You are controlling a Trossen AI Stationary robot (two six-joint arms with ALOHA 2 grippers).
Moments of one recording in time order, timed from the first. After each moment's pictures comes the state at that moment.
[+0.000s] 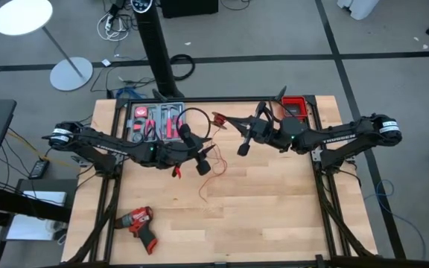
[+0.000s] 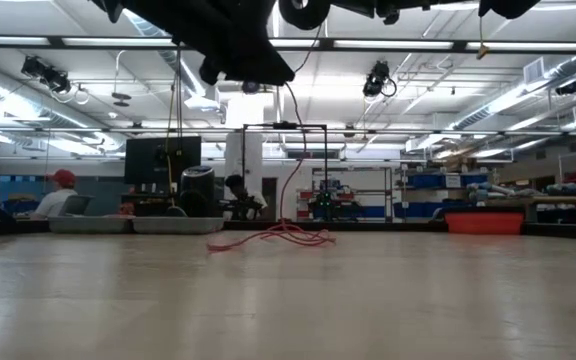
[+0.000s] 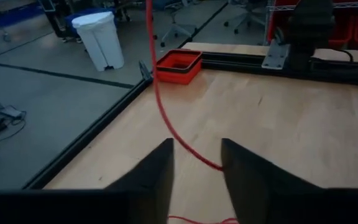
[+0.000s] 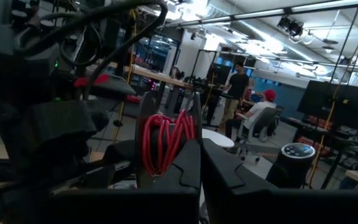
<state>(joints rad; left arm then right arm) -0.11 1.44 0.88 0.20 -0.61 -0.10 0.01 1.27 0.81 0.67 0.40 -0.36</state>
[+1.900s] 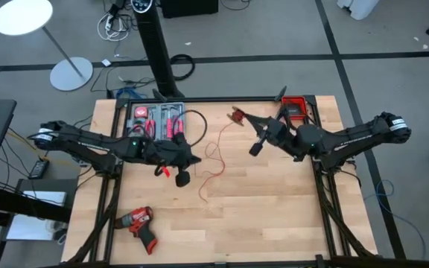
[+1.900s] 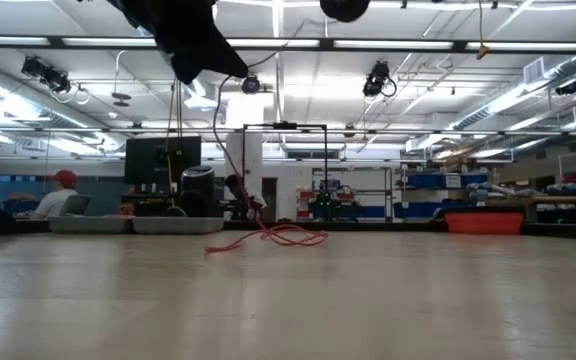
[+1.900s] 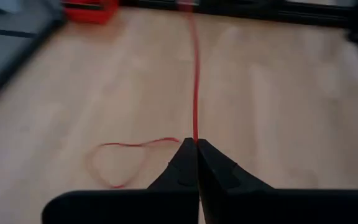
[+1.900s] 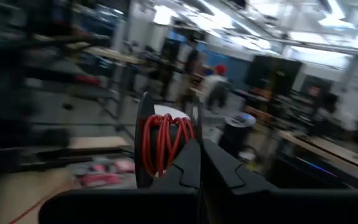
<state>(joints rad) -0.13 1.25 0.88 -0.21 -0.21 -0.20 0.17 1.10 0.81 0.48 0.82 -0.39</state>
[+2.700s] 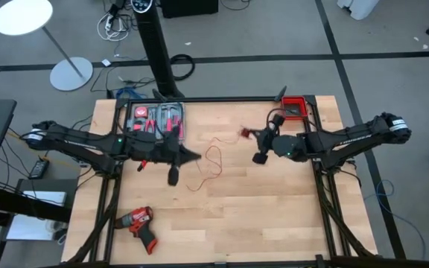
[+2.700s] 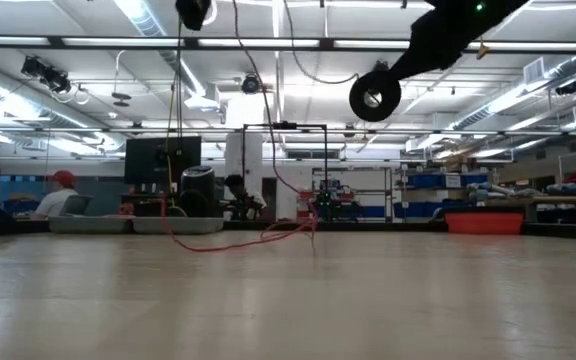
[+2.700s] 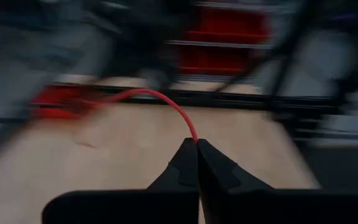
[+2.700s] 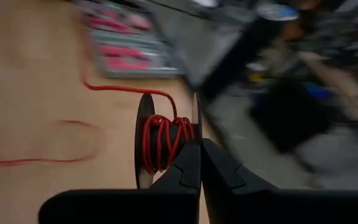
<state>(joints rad) -0.14 1.10 0.88 0.00 -0.19 -0.10 0.16 1.11 0.81 -0.24 0.78 -0.10</state>
